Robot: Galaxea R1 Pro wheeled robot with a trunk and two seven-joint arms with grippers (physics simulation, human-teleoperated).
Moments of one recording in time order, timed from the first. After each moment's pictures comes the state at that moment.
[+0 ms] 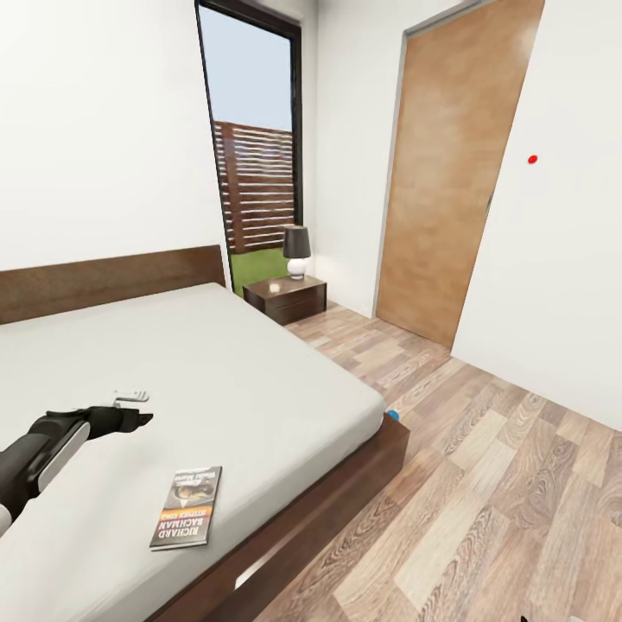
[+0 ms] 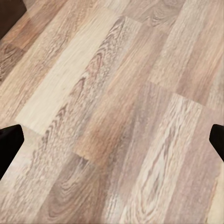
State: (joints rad) left arm -0.78 0.54 -0.32 -0.81 0.40 0.54 -0.15; right arm -0.17 -0.16 -0.66 -0.58 0.15 -0.05 0.18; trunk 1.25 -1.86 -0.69
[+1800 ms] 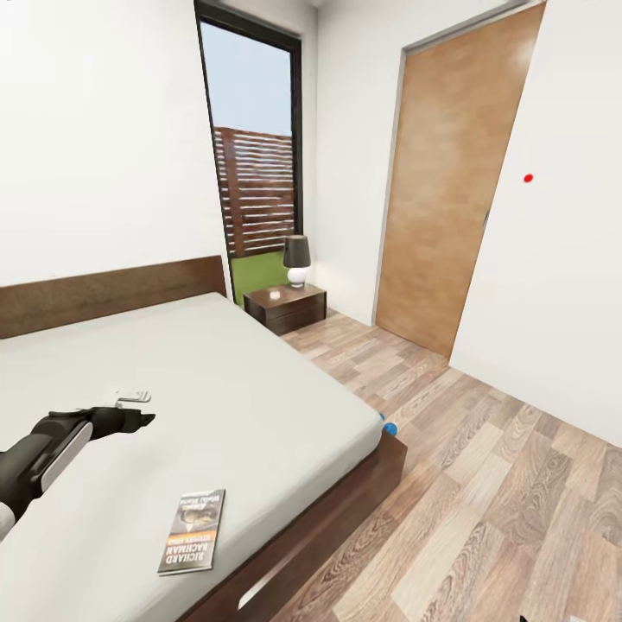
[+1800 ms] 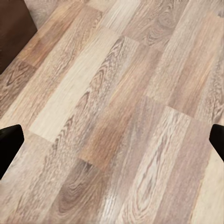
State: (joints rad) left arm -0.78 0.53 -0.32 -0.81 0.40 0.54 -0.14; right arm -0.17 -0.16 -0.65 -0.58 0.15 -0.05 0.18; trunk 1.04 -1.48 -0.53
